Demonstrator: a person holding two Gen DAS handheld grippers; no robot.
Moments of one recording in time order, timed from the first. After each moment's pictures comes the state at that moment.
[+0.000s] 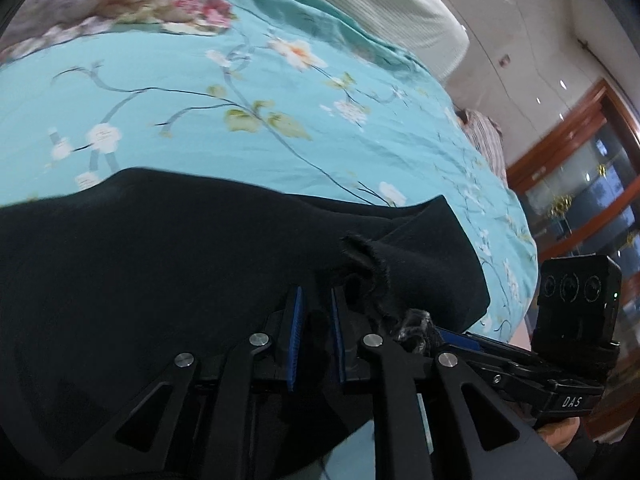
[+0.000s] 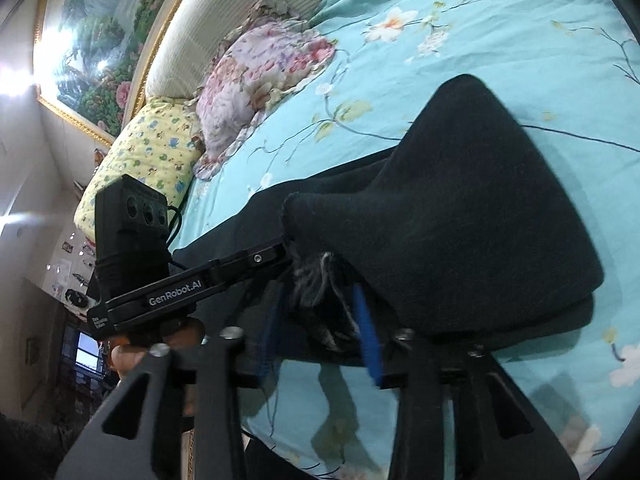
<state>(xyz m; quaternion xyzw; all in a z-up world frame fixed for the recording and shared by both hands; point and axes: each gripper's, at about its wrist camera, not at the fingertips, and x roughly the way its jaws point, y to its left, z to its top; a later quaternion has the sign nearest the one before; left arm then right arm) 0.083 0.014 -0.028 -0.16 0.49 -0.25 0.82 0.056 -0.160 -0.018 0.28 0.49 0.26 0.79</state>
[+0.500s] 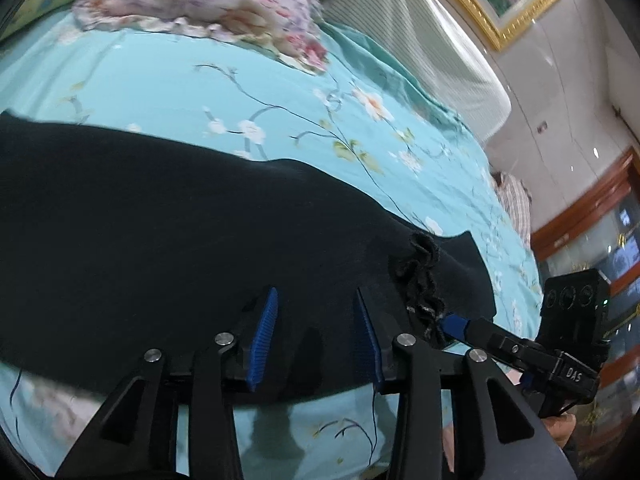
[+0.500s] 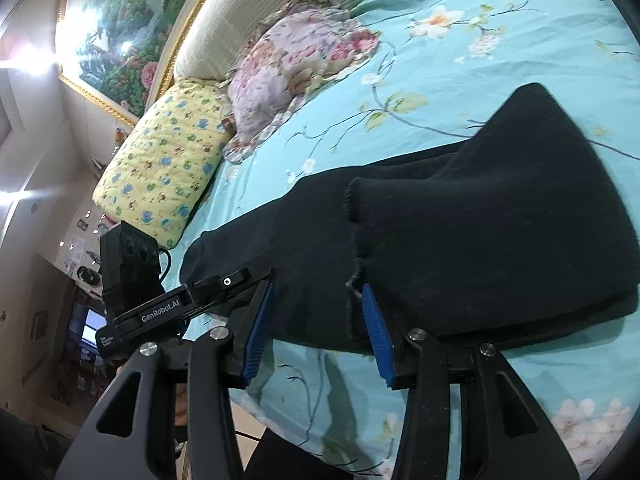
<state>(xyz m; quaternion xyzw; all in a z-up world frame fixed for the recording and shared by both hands) 0.020 0.103 -0.013 -0.24 0.45 -0.15 0.85 0.051 -0.131 -0.002 0.26 0.48 0.31 0.78</state>
